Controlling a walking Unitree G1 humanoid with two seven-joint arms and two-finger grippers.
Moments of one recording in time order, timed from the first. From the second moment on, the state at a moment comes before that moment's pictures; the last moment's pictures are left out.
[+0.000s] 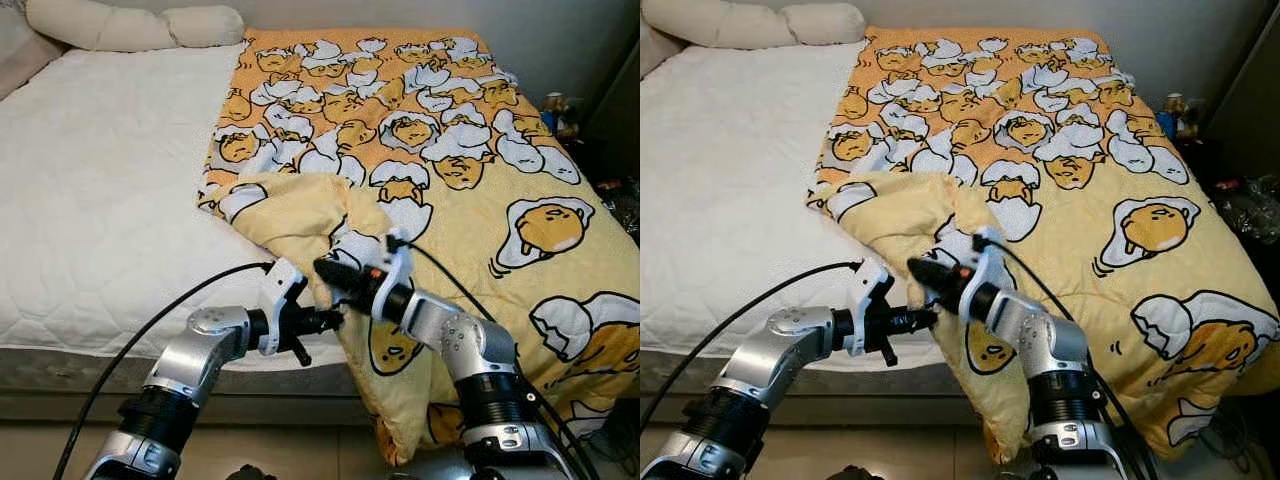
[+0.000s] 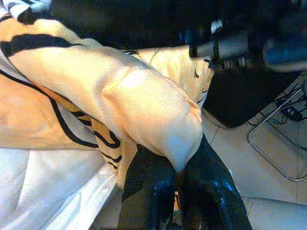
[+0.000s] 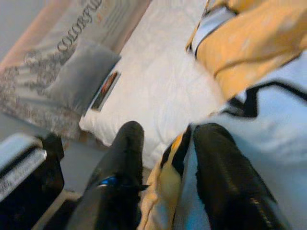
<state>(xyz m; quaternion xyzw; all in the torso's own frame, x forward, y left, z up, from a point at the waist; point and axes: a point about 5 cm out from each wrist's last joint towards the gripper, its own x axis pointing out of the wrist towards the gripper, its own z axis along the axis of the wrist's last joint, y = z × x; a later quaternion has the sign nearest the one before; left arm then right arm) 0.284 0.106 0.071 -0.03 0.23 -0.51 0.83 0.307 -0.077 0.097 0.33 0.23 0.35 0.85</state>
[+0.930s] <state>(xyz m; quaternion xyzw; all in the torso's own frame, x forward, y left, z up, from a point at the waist) 0.251 0.248 0.100 0.05 0.23 -0.31 0.92 0.269 -0.125 0.103 0.07 0.18 0.39 0.90</state>
